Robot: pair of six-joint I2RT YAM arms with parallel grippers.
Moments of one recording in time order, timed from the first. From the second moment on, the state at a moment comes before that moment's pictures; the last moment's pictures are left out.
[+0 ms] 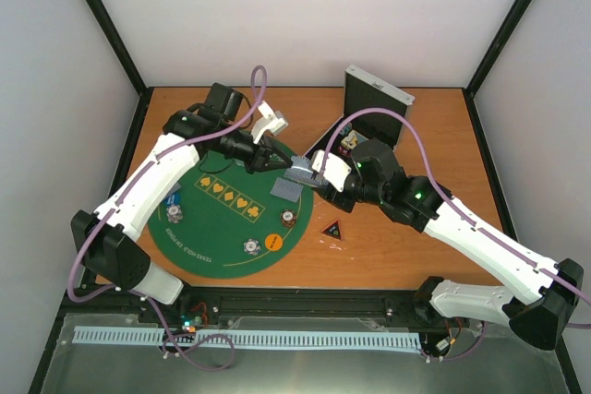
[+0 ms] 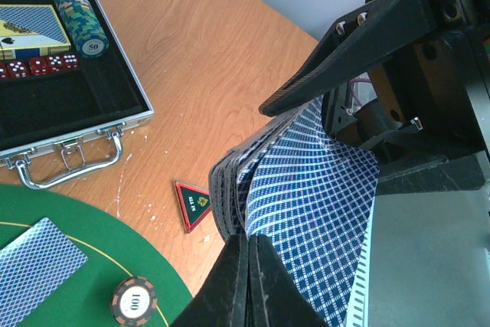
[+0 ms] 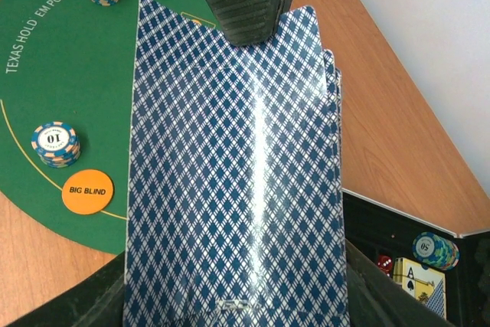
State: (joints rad) left arm -0.46 1.50 1.51 -0.99 0.88 0.28; right arm 0.81 1.11 1.08 -0.56 -0.09 -0.45
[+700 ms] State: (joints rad) left arm -0.43 1.47 1.55 -1.02 0.90 0.30; right arm 0.81 1.11 1.07 -0.56 -0.06 -0.46
